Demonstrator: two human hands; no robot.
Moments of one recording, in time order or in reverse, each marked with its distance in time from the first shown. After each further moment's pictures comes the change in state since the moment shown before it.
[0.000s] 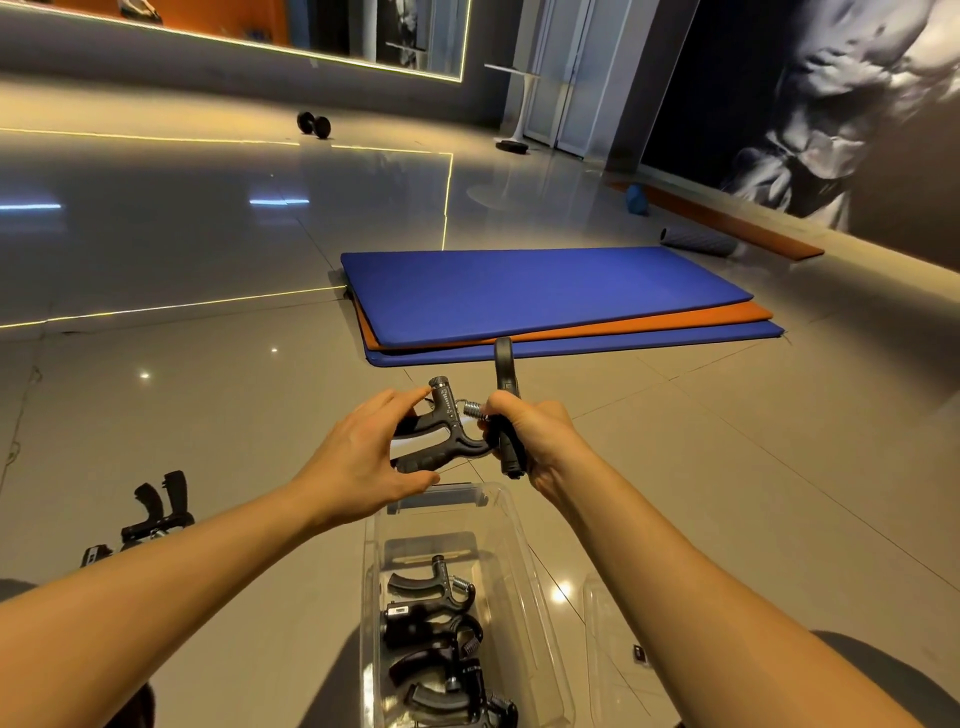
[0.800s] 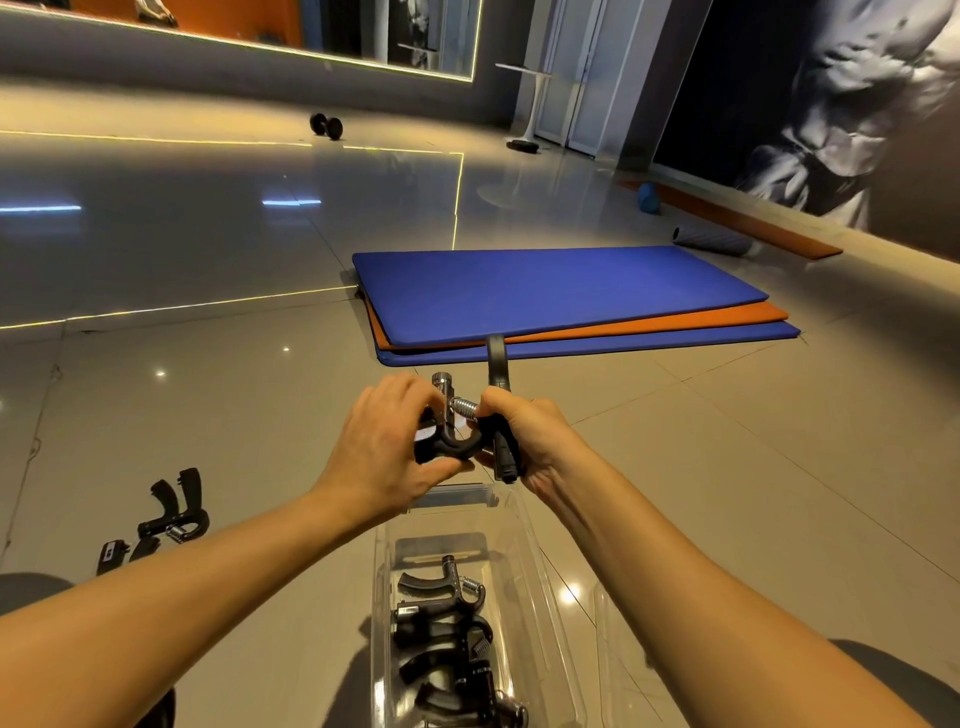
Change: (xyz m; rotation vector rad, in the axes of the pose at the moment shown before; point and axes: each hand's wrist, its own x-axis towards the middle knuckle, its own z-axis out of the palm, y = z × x) left_hand -0.001 0.029 -0.003 0.165 0.222 0.100; right_hand -0.011 -0.008 0.018 0.064 -0.116 0.054
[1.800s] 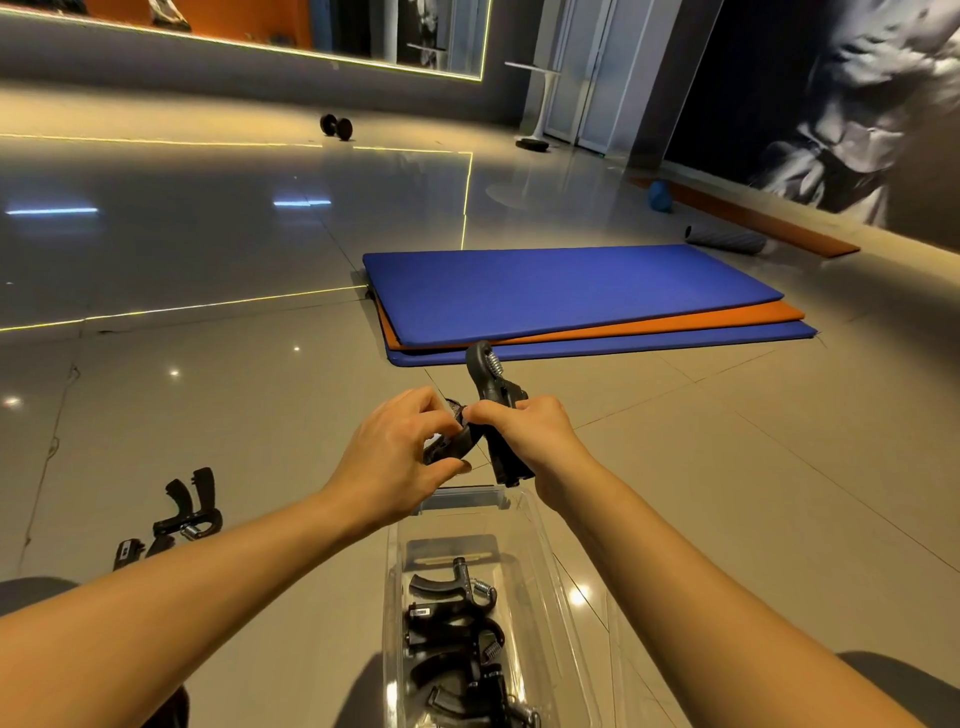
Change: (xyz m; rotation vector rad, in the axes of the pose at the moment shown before) left_hand 0.000 -0.001 -0.005 -0.035 -0.126 -0.061; right_hand -0.004 0.003 0.014 -0.289 0.079 -0.132
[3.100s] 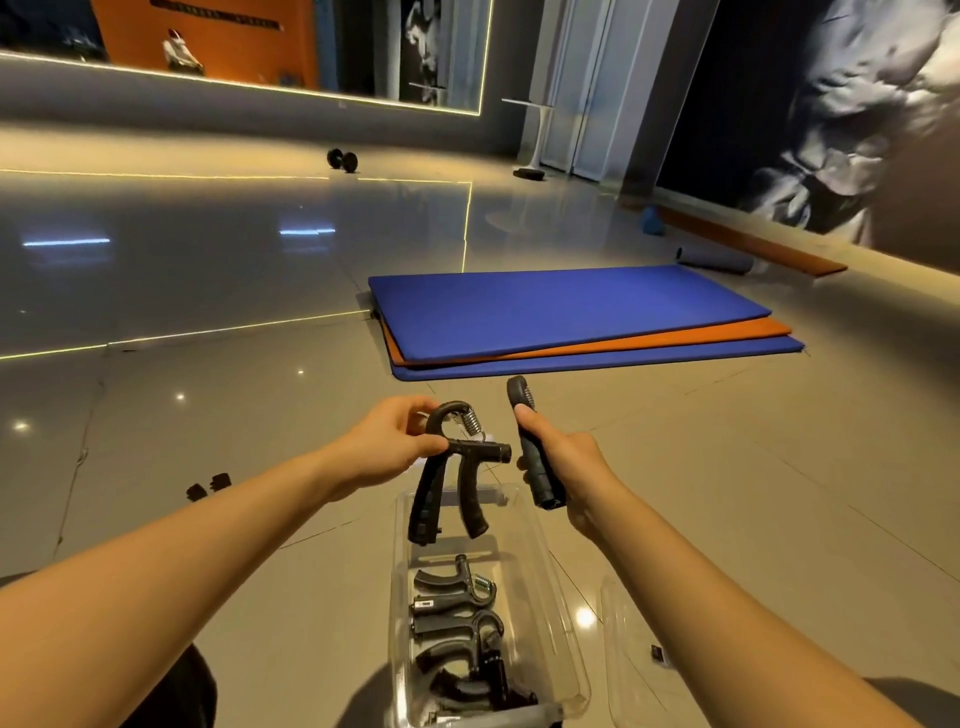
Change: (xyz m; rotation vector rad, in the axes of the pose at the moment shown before) left_hand -0.007 0.012 -0.041 -0.577 -0.336 -0.465; right_hand -0.042 0.032 -0.038 0.118 0.067 0.097
